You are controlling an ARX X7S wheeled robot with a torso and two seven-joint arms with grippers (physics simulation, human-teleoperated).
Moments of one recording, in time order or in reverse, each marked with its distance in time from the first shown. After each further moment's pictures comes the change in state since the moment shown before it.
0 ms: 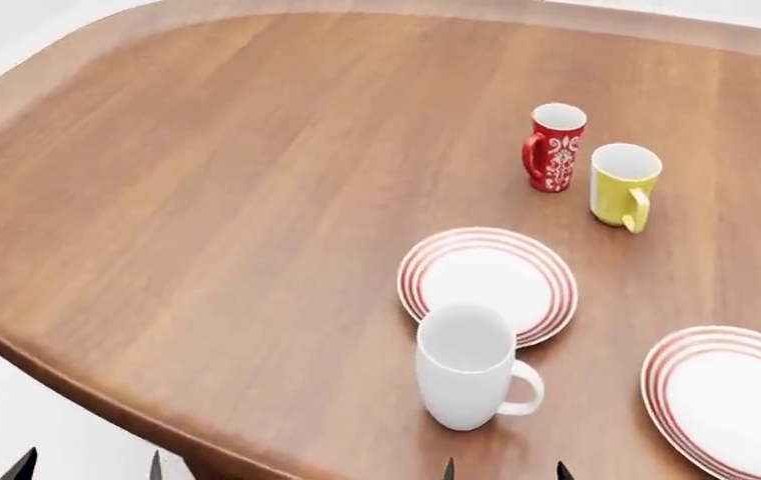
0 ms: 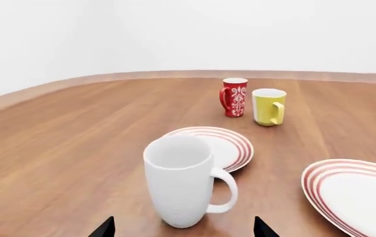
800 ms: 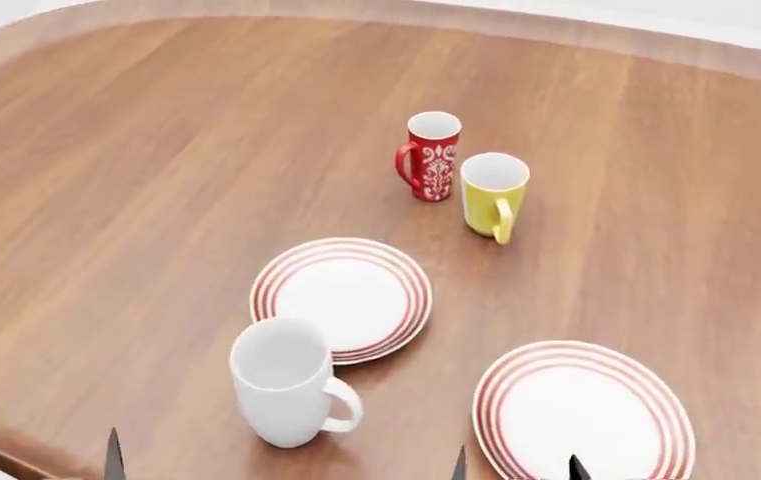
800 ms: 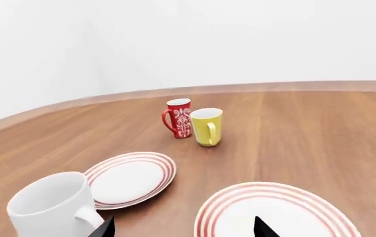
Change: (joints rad) left arm 0.002 -0.057 -0.029 0.099 -0.088 -0.059 -0.046; right arm -0.022 0.040 -0.015 -0.056 0.109 -0.037 0.024
